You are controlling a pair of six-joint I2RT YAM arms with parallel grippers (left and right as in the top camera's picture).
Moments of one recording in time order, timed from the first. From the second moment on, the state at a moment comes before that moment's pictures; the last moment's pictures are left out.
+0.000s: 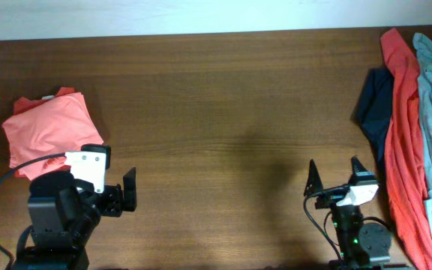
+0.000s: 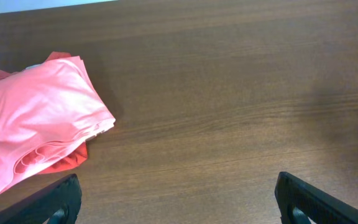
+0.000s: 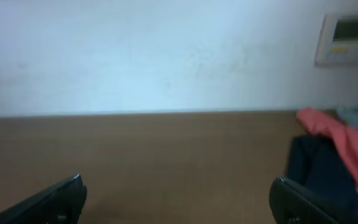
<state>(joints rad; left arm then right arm) -0.01 0.69 0.96 -0.94 0.08 0.09 0.04 0.01 0.02 -0.03 -0.02 0.07</state>
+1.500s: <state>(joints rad) -0.01 0.69 0.96 -0.94 0.08 0.09 0.04 0.02 0.01 -0.07 -0.02 0.07</state>
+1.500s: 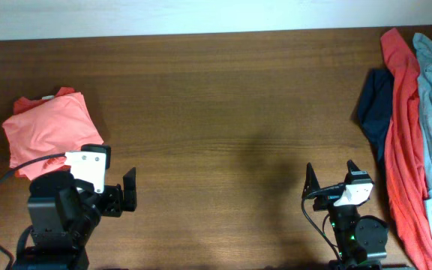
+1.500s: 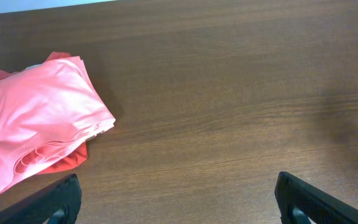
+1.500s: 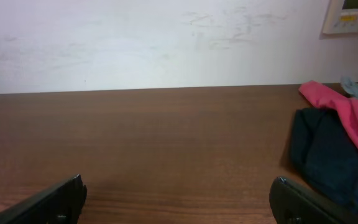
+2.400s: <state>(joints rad) -0.01 0.05 0.26 -0.47 0.07 0.09 0.04 0.02 0.01 -0.07 -0.02 0.07</state>
